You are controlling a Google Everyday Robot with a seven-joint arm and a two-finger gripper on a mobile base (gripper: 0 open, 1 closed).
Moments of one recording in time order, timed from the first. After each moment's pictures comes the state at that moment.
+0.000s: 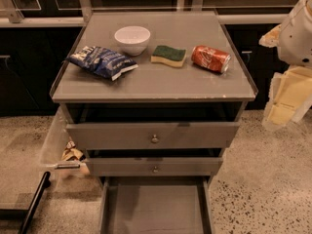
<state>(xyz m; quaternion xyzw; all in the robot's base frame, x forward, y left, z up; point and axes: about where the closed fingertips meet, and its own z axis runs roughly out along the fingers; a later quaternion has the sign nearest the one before) 0.438 -0.217 0.977 -0.60 0.78 -0.03 0.16</state>
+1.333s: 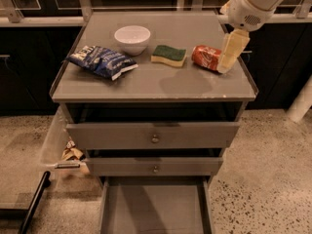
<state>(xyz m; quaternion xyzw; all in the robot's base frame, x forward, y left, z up) 0.645 -0.201 0.952 -0.63 0.74 -0.05 0.24</state>
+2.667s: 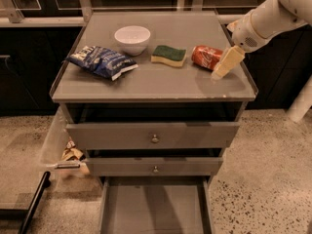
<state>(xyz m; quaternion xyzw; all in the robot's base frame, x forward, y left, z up) 0.696 -0.222 0.893 -0.55 0.77 0.02 0.33</state>
